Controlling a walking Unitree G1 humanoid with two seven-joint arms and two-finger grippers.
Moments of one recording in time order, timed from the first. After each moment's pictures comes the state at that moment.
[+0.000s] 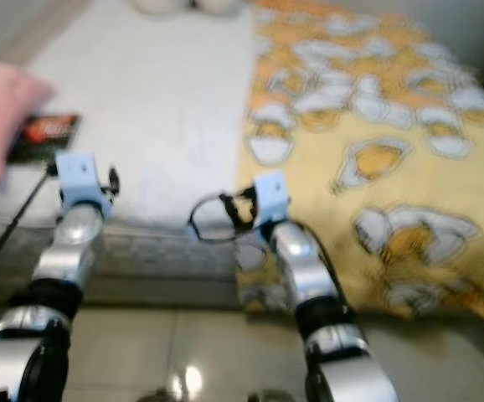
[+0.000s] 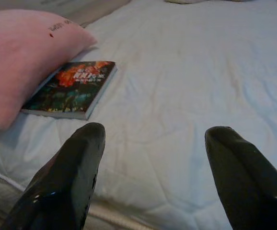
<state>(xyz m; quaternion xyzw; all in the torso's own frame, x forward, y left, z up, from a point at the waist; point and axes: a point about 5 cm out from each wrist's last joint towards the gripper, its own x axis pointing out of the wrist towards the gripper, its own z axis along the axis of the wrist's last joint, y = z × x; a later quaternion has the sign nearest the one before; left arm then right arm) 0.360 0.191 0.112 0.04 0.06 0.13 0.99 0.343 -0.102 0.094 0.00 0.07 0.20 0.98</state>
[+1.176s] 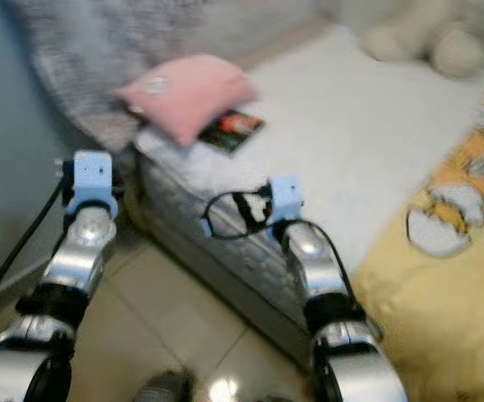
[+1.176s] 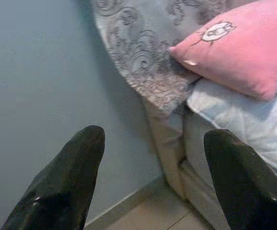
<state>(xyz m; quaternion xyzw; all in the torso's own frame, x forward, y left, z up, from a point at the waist) 0.354 0.185 0.118 0.16 0.05 0.17 0.97 0.347 -0.121 0.089 0.01 0.09 0.17 0.98</state>
